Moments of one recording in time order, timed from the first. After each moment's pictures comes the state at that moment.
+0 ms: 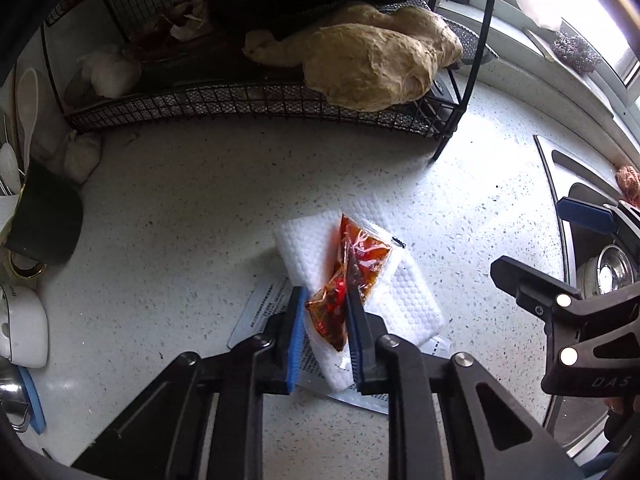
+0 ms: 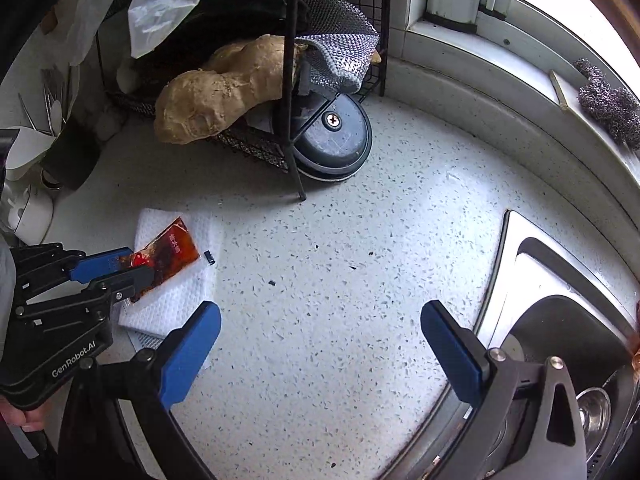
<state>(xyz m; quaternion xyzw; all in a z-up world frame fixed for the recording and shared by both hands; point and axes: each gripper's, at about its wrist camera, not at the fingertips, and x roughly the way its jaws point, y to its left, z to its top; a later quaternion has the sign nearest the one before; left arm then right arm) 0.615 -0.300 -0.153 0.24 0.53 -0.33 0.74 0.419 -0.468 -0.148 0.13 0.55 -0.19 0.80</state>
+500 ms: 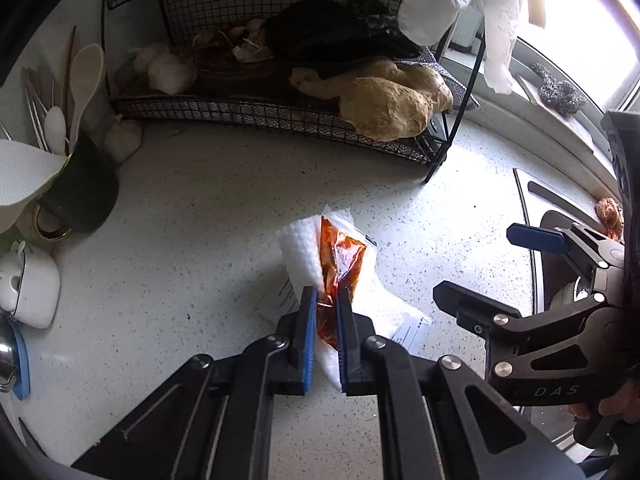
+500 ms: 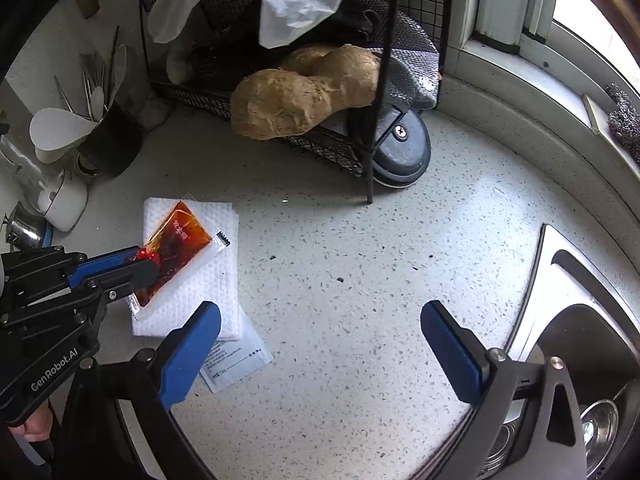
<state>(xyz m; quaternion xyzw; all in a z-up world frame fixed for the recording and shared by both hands) 0.598 -0.264 -0.109 0.17 0.52 -0.32 0.78 0.427 -0.426 -0.138 0.13 0.55 -0.13 0.82</state>
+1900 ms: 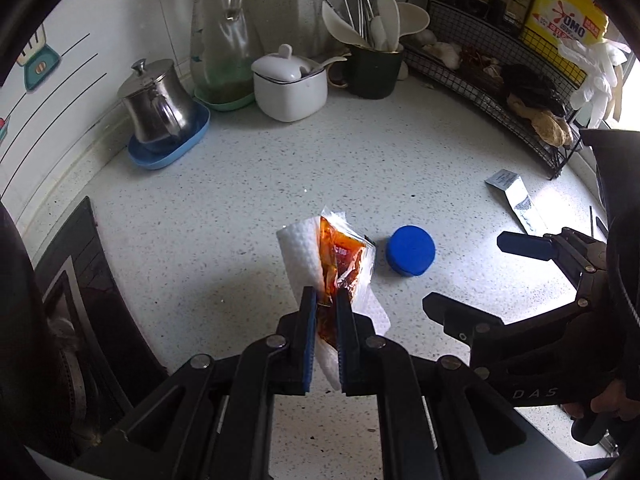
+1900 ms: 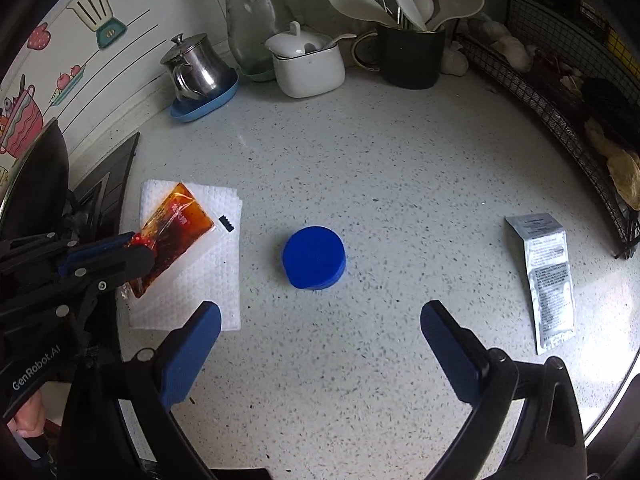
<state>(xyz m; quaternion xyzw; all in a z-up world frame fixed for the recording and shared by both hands) 0.510 0.014 -0.094 0.05 0.52 -0.10 0.85 0.457 -0.169 -0.163 -0.01 0.57 0.11 0.81</state>
